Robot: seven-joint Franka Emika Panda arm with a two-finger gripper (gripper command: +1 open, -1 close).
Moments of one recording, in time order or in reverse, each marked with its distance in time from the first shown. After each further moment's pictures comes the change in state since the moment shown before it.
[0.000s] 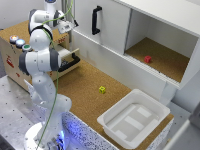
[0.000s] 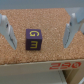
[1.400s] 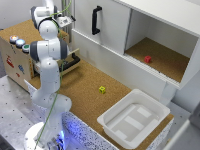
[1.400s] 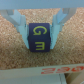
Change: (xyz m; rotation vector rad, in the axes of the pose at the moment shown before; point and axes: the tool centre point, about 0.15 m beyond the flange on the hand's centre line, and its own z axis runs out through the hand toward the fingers) arm 0.020 0.018 0.051 0.081 -0.174 -0.042
